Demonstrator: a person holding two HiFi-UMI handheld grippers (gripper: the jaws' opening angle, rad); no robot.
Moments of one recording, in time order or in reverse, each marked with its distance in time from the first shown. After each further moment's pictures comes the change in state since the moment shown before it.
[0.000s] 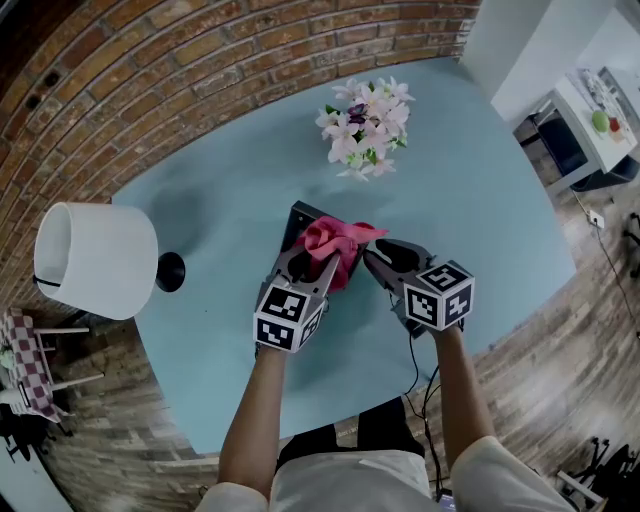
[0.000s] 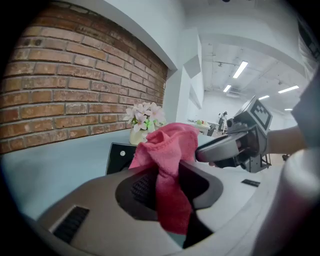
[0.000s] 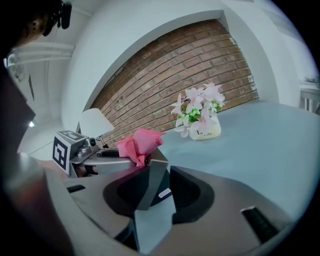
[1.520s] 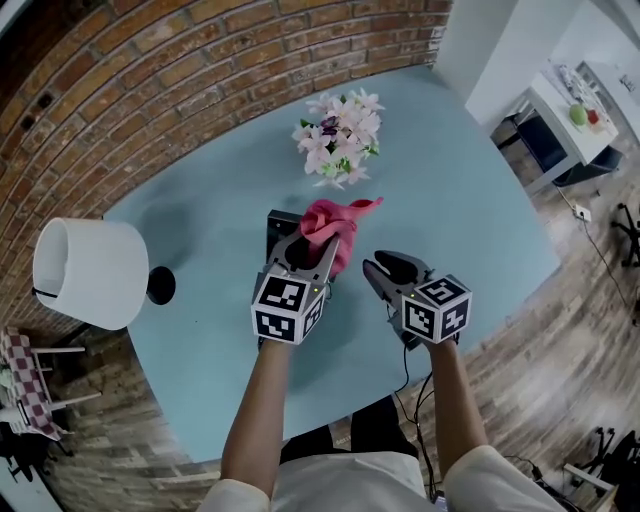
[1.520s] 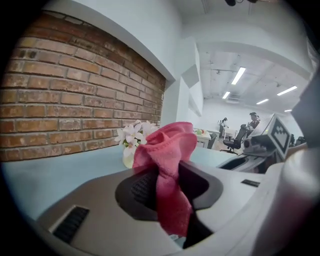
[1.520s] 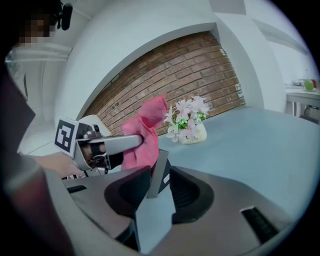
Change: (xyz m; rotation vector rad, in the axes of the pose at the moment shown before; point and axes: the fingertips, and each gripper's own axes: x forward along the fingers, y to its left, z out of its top) left arm 0.014 -0.020 0.067 0.006 -0.102 0.014; right arm -0.047 -0.006 0.002 0.033 -0.051 -0.082
